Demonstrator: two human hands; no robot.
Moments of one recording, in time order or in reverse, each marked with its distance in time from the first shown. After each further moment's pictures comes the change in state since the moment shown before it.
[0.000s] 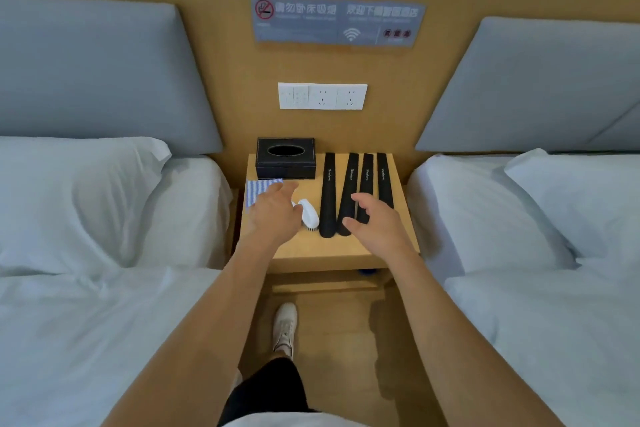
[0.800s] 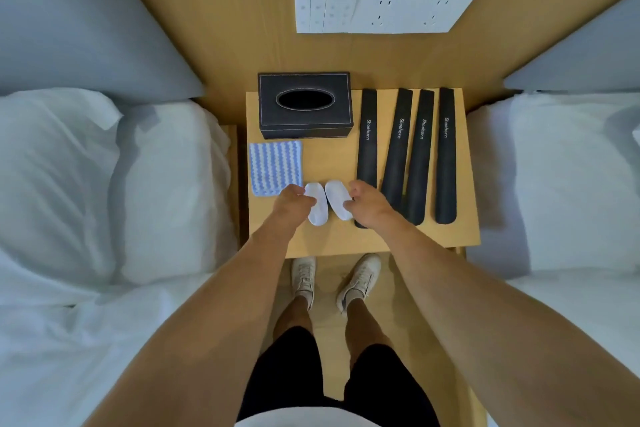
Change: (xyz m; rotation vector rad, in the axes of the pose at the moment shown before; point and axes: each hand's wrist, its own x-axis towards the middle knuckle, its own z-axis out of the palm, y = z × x) left_hand 0.212 -0.101 0.118 -0.555 -0.539 -0.749; right_hand 0.270 0.050 0.166 -0.025 -0.507 0.457
